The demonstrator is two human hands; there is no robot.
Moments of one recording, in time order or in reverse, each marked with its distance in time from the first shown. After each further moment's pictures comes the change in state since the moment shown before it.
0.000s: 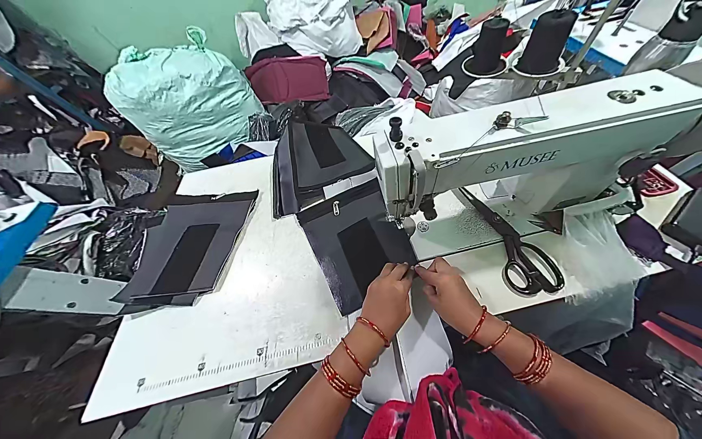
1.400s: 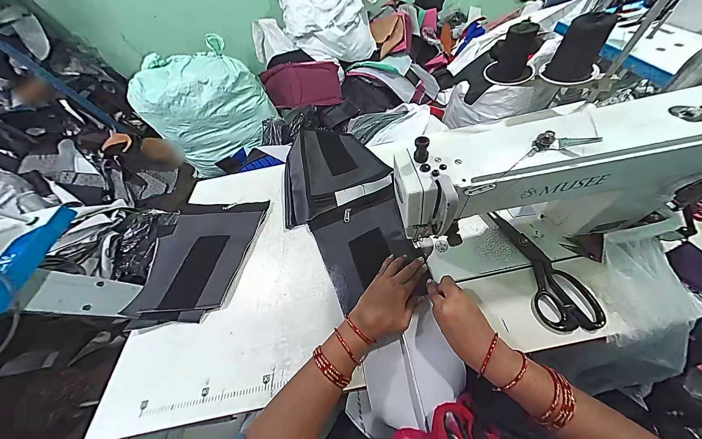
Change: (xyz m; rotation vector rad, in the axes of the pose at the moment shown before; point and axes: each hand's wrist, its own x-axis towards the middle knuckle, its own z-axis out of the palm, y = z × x) left_hand 0.030 -0.062 -0.016 0.013 -0.250 0.199; right_hand 0.017 -0.005 0.023 -0.396 0.147 -0.160
